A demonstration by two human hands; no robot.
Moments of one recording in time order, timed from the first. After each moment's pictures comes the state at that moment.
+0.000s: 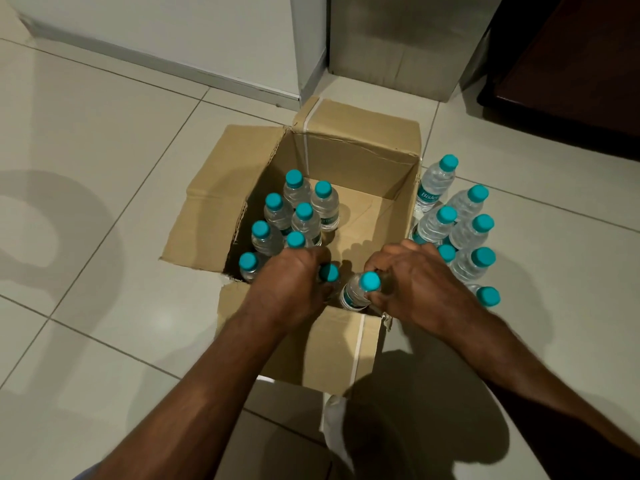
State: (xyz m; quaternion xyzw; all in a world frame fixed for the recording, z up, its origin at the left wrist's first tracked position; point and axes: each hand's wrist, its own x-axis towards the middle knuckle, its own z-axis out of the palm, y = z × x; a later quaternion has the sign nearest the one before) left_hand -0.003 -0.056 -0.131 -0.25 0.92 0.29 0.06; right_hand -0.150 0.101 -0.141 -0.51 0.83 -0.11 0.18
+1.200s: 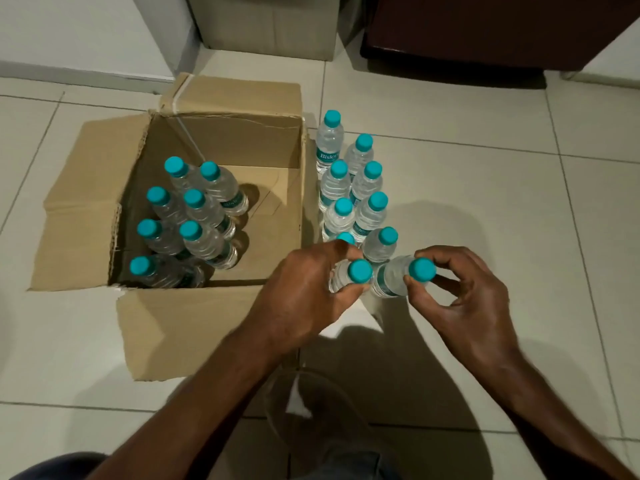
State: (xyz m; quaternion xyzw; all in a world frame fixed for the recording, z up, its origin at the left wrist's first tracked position) left_hand -0.045 0.058 -0.114 -0.07 0.91 0.41 0.02; right_hand -0.117 0.284 -0.139 -0.22 0.86 -0.46 0.06
